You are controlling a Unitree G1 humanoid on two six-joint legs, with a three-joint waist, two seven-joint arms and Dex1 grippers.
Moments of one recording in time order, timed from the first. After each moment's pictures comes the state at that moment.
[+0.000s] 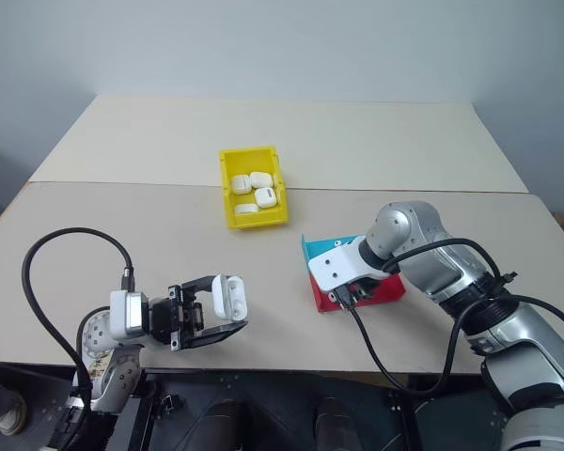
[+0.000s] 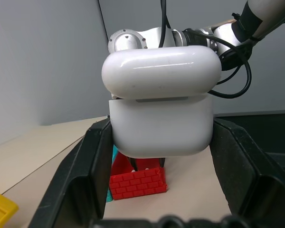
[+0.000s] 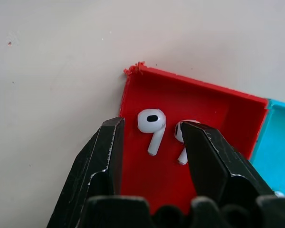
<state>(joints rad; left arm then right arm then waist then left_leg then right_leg) -0.08 0.39 -0.02 -0.11 -0.58 -0.33 -1.30 -0.85 -0.82 0.58 -0.03 -0.20 0.20 1.54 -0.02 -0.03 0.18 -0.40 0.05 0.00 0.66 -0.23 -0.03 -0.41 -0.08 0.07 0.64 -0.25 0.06</state>
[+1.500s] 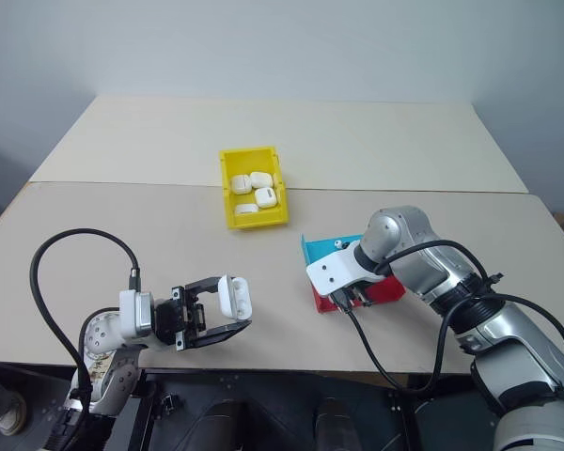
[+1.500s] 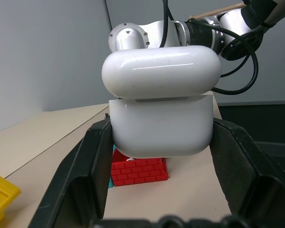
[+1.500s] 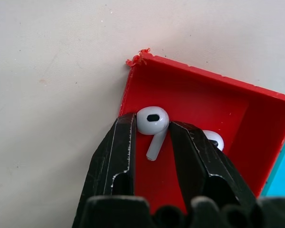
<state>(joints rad) -0.07 0.39 -0.04 -0.11 -0.53 -0.32 -1.26 -0.85 -0.77 0.60 0.04 -0.26 0.14 1.54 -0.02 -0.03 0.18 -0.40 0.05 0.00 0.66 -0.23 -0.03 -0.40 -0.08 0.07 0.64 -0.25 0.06</state>
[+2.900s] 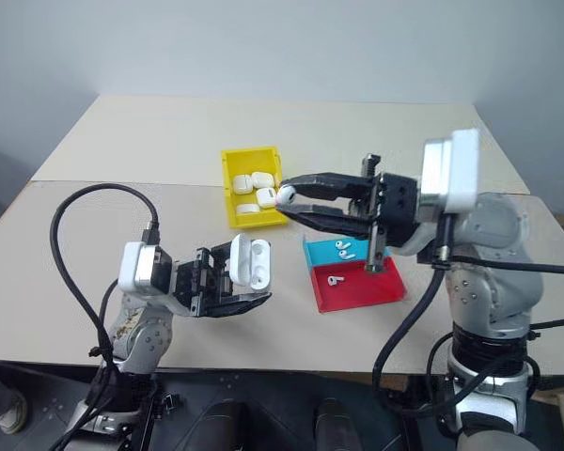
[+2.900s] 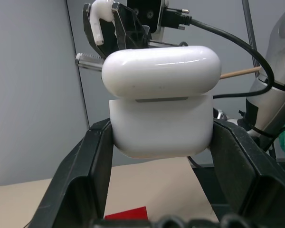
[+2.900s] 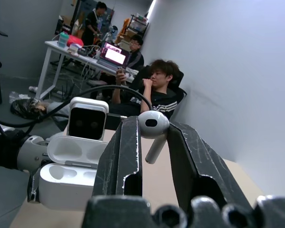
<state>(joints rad) -0.31 0.25 -0.09 -0.13 -0.71 -0.12 -1.31 -0.60 -0.48 -0.16 -0.45 0.67 0.36 1.15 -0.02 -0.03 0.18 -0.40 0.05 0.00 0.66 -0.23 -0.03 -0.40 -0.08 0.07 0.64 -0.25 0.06</state>
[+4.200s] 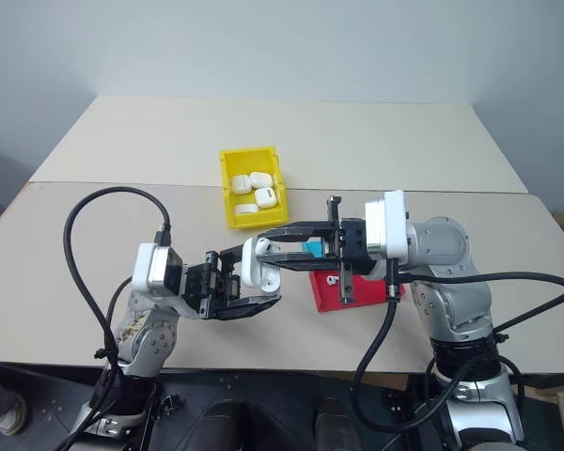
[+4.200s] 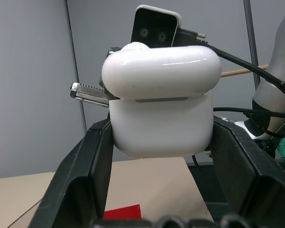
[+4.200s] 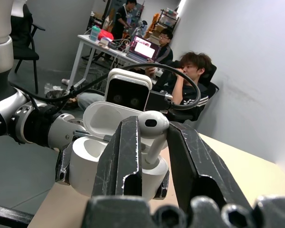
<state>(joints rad) -0.30 0.25 -0.10 -0.14 -0.67 -0.09 -1.29 -0.54 -0.49 0.02 -0.34 0.61 0.14 1.25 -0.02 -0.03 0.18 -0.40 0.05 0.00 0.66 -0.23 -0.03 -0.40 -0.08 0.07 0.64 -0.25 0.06</state>
